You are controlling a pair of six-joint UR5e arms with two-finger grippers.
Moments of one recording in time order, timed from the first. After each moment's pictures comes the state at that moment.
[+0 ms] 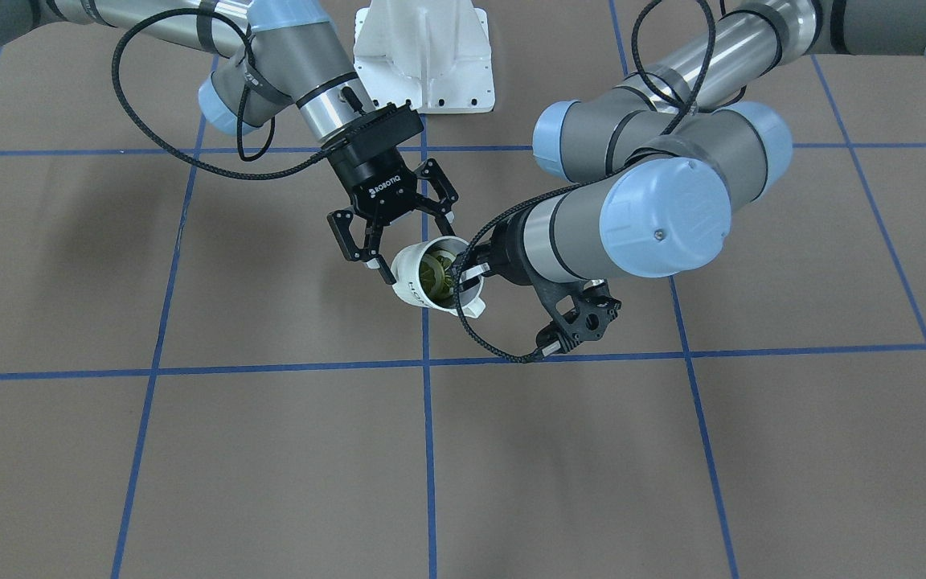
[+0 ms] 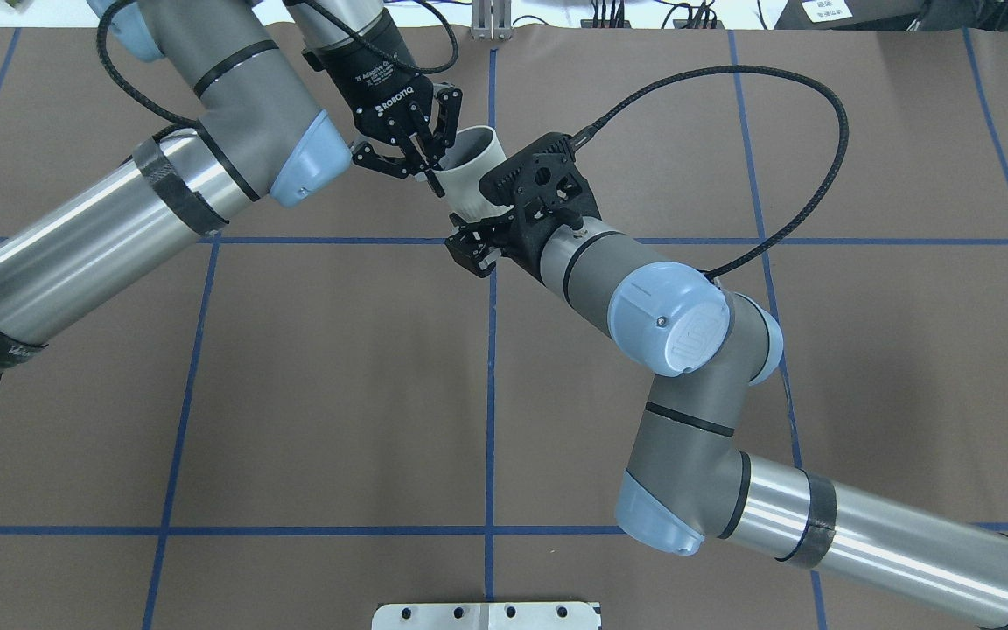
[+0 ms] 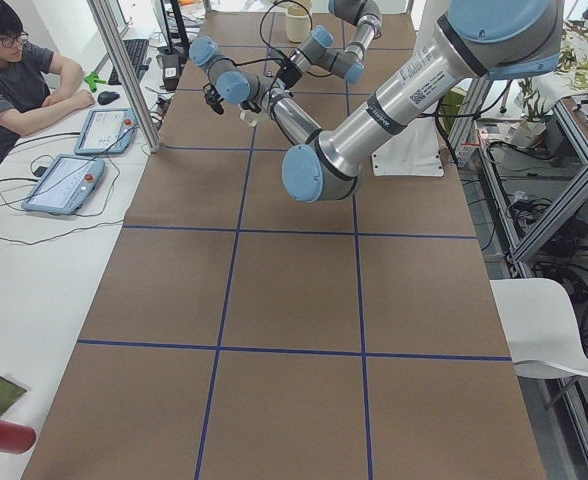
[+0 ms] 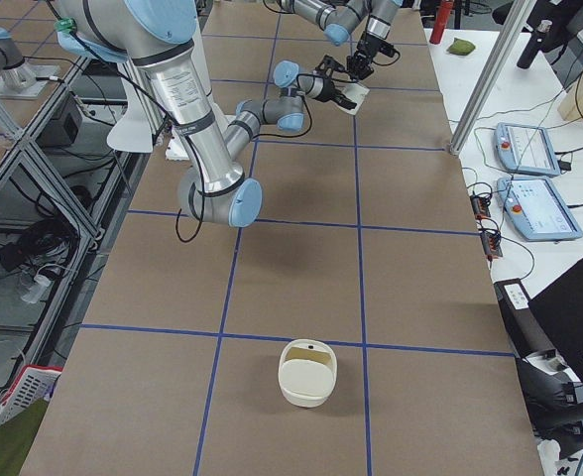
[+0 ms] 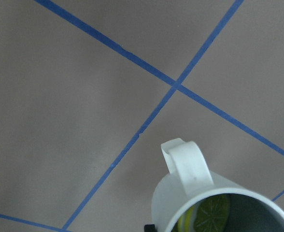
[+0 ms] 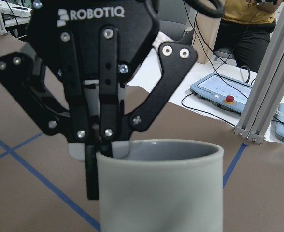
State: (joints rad) left arm -0.90 -2.53 -1.29 -1.63 -2.70 -1.54; right arm 0.46 -0.96 1.65 -0.79 1.25 0.59
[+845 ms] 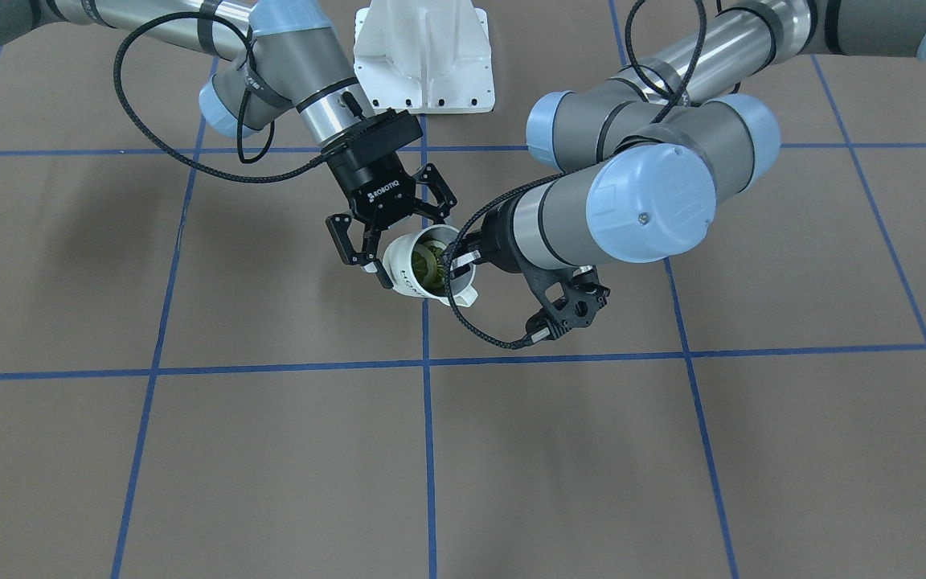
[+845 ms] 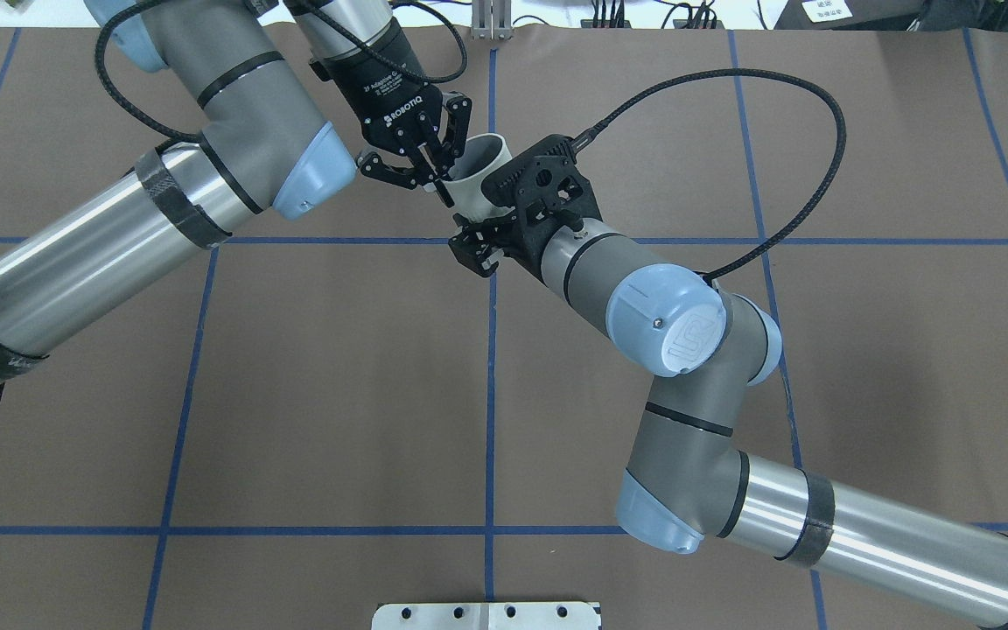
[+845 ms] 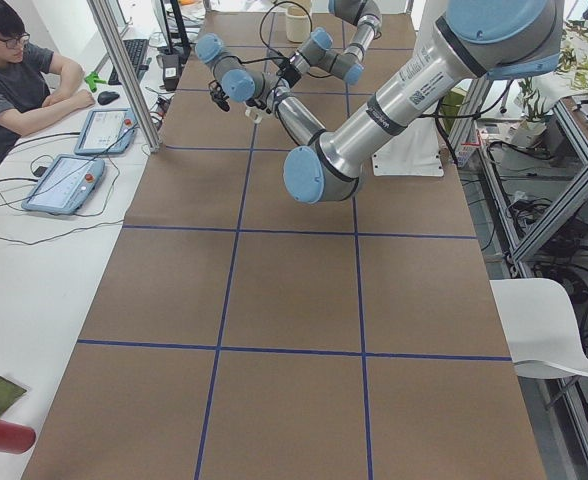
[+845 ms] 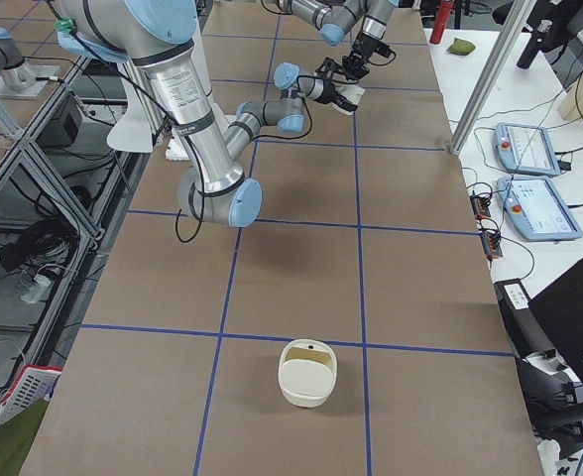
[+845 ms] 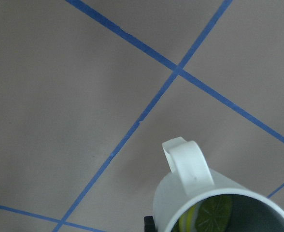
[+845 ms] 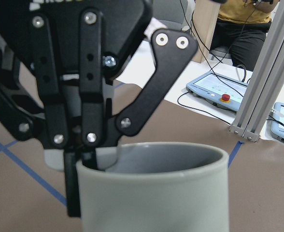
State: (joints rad) left arm -0.88 -2.52 -1.33 -1.63 -2.70 -1.57; right arm 0.46 -0.96 1.64 -0.79 1.24 0.59
